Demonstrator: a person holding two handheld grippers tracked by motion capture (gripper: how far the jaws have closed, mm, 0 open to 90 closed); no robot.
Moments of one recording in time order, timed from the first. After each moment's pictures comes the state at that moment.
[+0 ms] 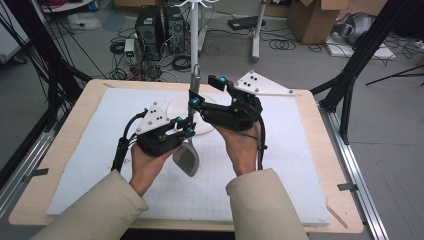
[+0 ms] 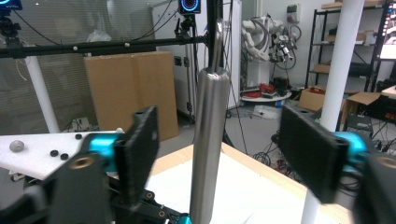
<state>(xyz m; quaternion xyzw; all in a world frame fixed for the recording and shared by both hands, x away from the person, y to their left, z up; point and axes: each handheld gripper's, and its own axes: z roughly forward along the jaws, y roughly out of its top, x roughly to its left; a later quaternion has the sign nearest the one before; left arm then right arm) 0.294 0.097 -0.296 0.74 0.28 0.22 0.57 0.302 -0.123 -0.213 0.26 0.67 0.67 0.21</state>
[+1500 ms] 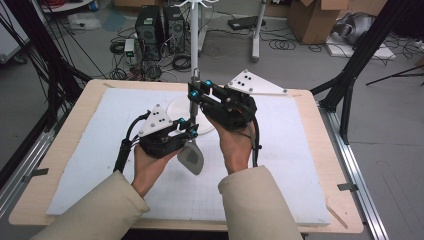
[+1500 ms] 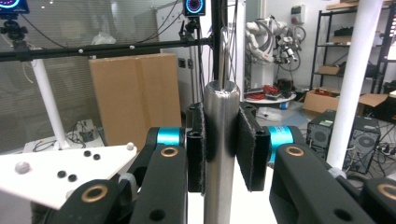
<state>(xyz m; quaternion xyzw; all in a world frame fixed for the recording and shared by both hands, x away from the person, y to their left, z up) 0.294 0.093 -0.299 0.74 0.27 0.22 0.57 0.300 -0.112 -0.211 0.25 0.67 0.67 0.20</state>
